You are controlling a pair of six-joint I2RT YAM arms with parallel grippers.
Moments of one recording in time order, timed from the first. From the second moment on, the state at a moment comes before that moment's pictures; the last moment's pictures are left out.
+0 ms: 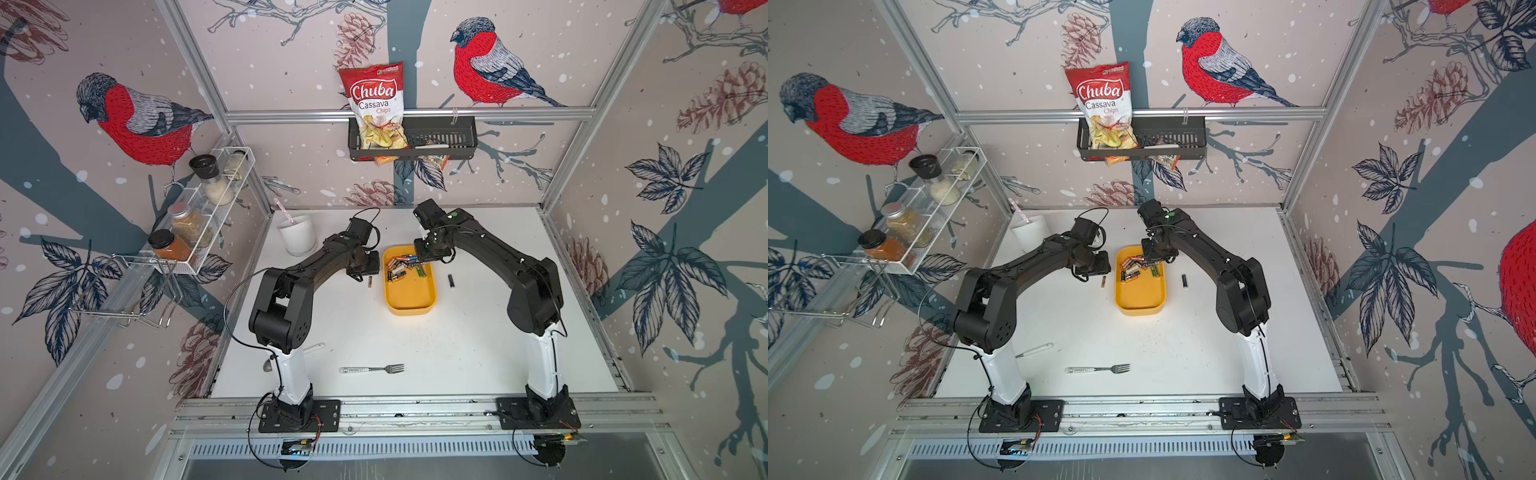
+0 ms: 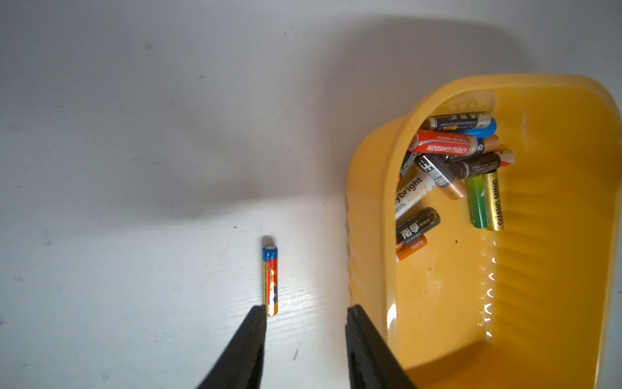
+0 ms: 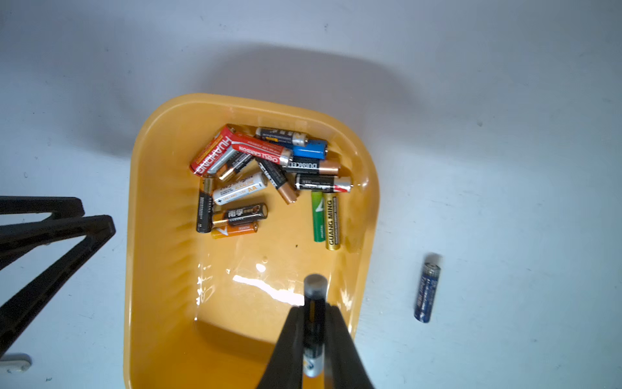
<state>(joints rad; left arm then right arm) -0.36 1.87 1.36 -0.65 0.15 -0.39 0.64 2.09 1.92 -1.05 0.02 0.34</state>
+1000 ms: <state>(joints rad) -0.36 1.87 1.37 -0.67 0.15 -0.39 0.44 1.99 1.51 -0.89 0.10 0.23</state>
